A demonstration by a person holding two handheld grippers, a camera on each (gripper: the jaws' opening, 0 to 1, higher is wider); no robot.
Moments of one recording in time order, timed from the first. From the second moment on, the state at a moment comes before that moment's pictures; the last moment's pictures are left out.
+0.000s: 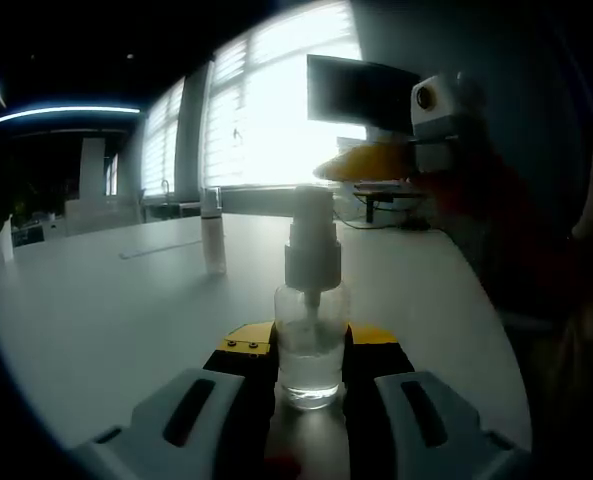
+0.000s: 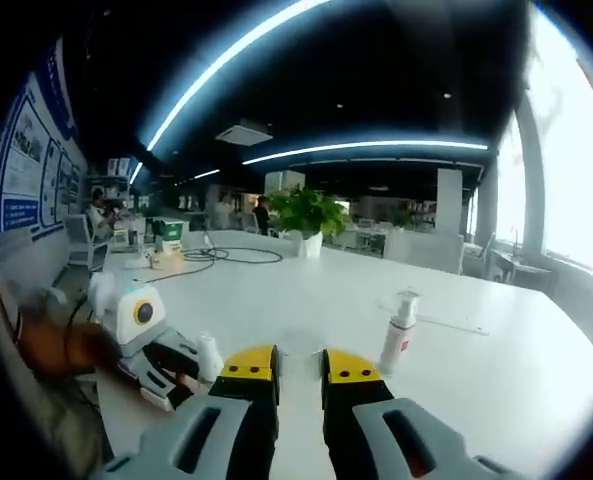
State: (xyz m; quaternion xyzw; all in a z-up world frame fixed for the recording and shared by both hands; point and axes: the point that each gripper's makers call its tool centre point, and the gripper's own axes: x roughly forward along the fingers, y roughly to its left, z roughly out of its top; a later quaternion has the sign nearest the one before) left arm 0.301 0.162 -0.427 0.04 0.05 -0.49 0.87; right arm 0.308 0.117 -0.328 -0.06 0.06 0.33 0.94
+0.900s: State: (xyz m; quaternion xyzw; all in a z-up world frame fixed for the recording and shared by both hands) left arm 0.300 0.162 -0.427 0.04 0.05 -0.49 0.87; right arm 0.294 0.183 -0.328 -0.06 0.08 0.41 0.91
